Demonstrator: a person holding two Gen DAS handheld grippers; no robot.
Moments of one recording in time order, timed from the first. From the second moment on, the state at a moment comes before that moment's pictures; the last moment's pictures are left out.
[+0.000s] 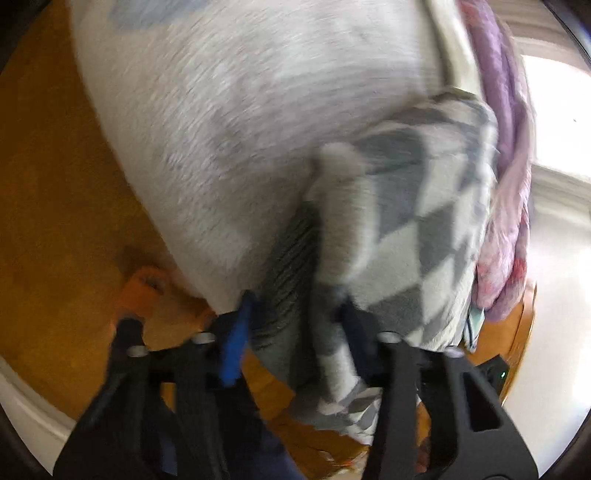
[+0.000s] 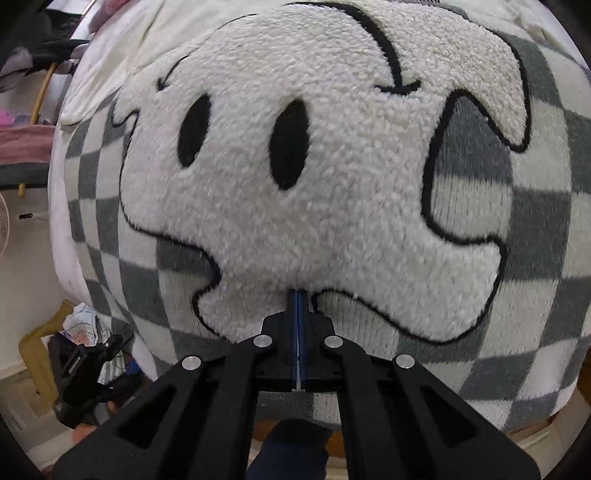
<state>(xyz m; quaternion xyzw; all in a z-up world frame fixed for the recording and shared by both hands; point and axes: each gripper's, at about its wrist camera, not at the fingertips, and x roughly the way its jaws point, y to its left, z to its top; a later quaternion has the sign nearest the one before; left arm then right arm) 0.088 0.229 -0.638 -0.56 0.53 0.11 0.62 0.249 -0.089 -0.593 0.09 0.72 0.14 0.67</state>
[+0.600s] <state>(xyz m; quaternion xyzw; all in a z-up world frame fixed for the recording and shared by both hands) 0.119 0.213 -0.544 -0.50 0.53 -0.01 0.69 0.126 0.049 -0.532 -0.04 0.53 0.39 0.75</state>
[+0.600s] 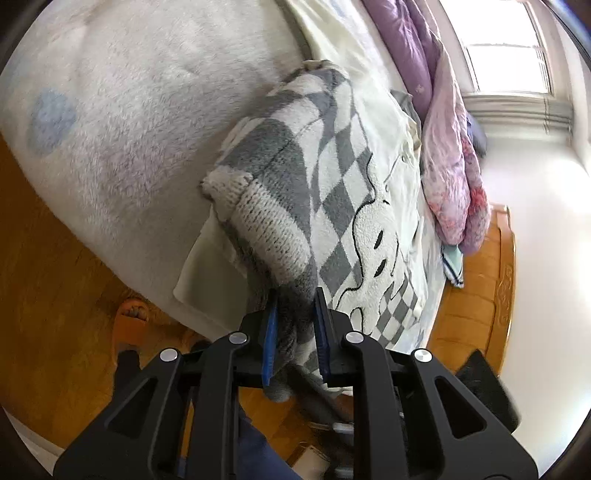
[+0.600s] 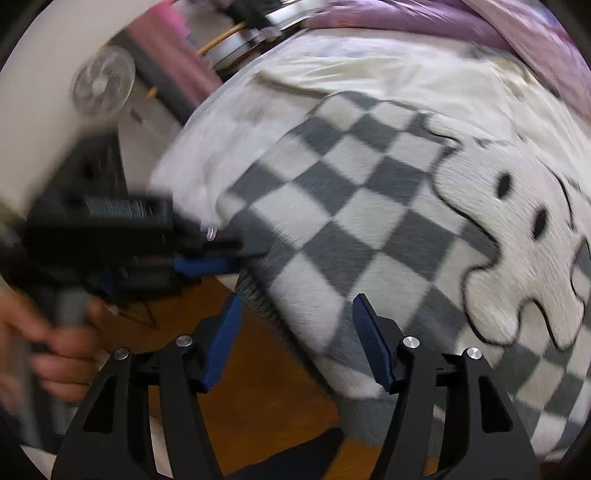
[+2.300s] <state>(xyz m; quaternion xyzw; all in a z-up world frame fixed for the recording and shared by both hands) 0.233 -0.267 -0.533 -0.01 0.62 -0.23 0.75 0.064 -0.388 -0.575 0.49 0.55 0.03 0.67</state>
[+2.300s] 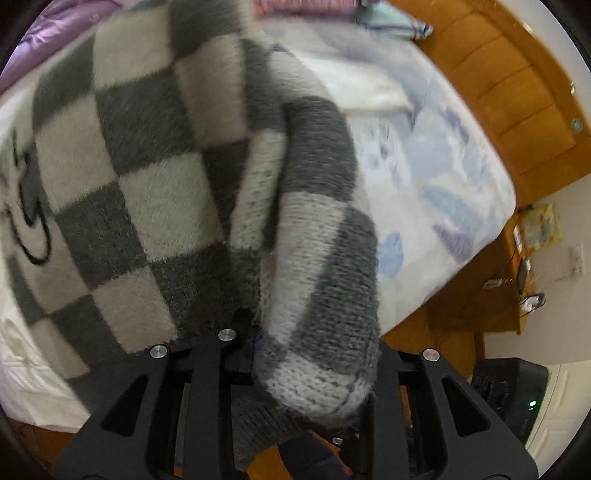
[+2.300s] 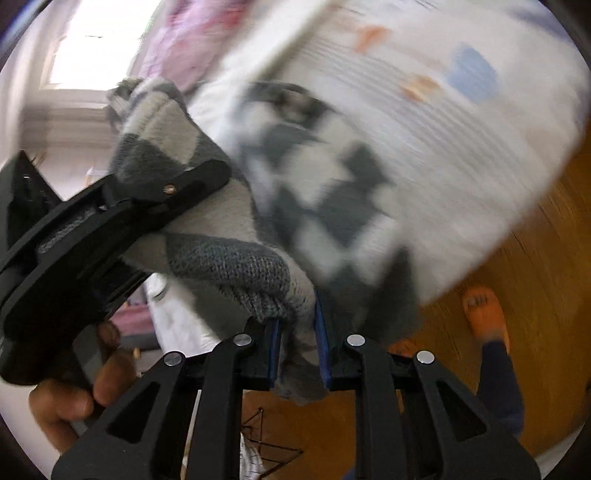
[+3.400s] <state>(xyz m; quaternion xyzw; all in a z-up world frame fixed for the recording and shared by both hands) 0.296 -0.043 -0.485 -0.18 0.54 0.01 0.82 0.118 -0.453 -0.545 0.42 0.56 -0.04 0.72</state>
